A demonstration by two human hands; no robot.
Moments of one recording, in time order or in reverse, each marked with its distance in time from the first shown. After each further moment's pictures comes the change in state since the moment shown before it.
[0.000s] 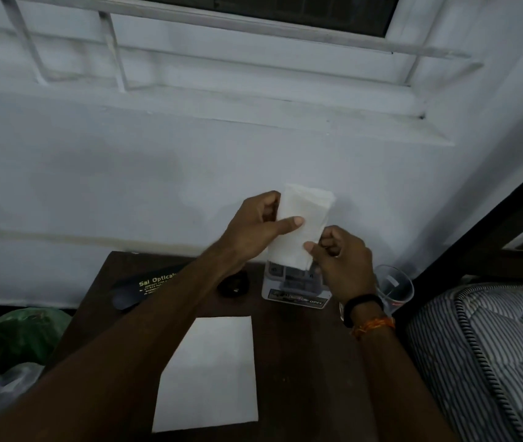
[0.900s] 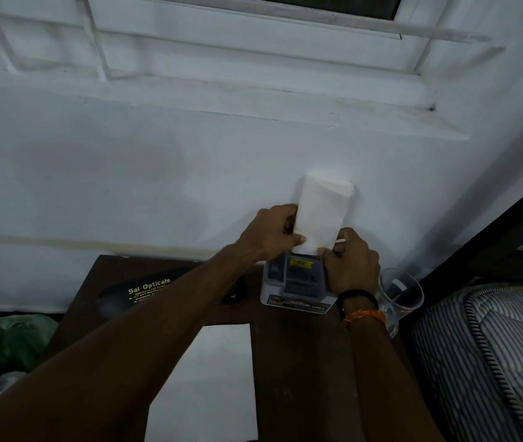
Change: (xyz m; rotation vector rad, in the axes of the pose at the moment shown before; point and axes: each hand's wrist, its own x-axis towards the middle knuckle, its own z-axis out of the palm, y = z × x) left_hand 0.053 -0.046 0.018 0.513 -0.168 0.032; right_hand 0.024 0.028 0.015 -0.342 0.148 0.163
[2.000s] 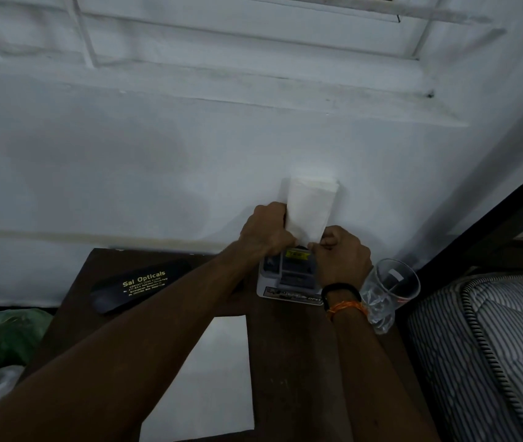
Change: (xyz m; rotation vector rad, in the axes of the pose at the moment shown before) left_hand 0.009 -0.013 0.021 0.174 0.066 -0.154; right_hand -0.005 -0.003 0.012 -0.016 0.055 0.037
